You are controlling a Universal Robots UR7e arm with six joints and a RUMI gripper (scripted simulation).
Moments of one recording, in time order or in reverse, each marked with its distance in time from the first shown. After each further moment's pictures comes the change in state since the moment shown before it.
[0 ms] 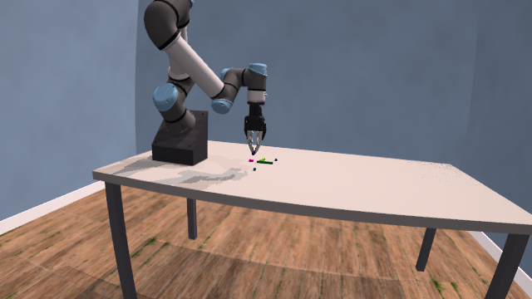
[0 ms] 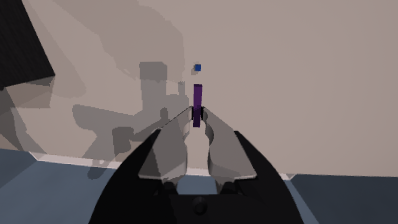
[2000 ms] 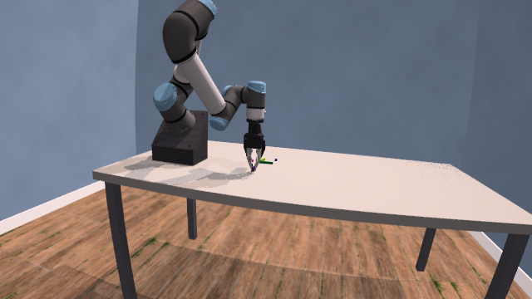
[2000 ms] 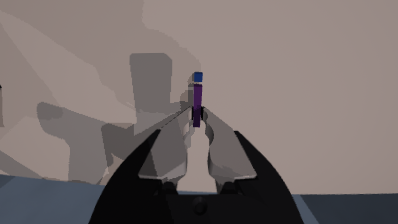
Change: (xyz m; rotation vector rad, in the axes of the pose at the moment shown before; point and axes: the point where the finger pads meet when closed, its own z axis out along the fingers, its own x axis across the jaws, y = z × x) arm 0.001 0.000 0.072 0.000 0.002 0.000
